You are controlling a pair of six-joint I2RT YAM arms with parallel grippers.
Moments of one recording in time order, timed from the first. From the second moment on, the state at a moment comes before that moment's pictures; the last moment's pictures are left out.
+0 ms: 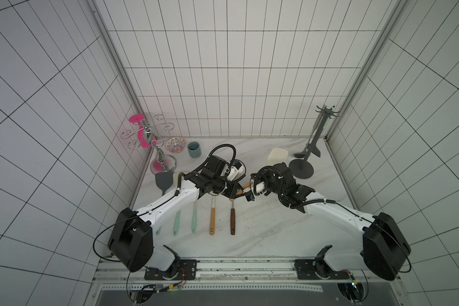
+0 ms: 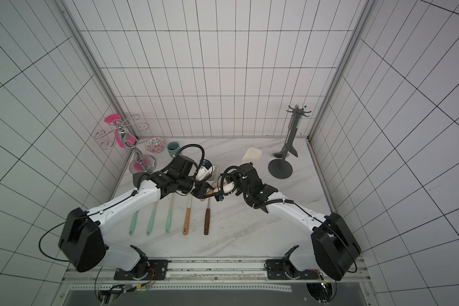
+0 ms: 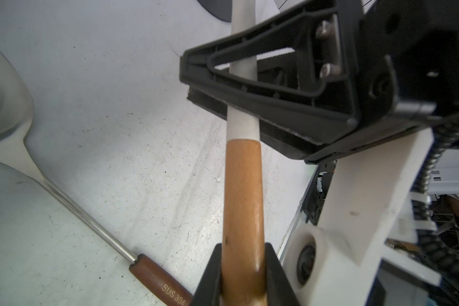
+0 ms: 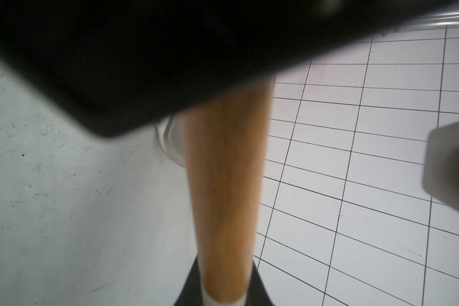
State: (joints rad) left arm -0.59 1.45 1.10 -0.53 0.65 -0.23; right arm 0.68 1.37 0.85 0.04 -0.06 -1.61
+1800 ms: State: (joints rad) left arm -1.12 1.56 1.08 -0.42 -0.32 -0.94; right arm 0.56 0.68 0.73 -0.62 0.26 0.56
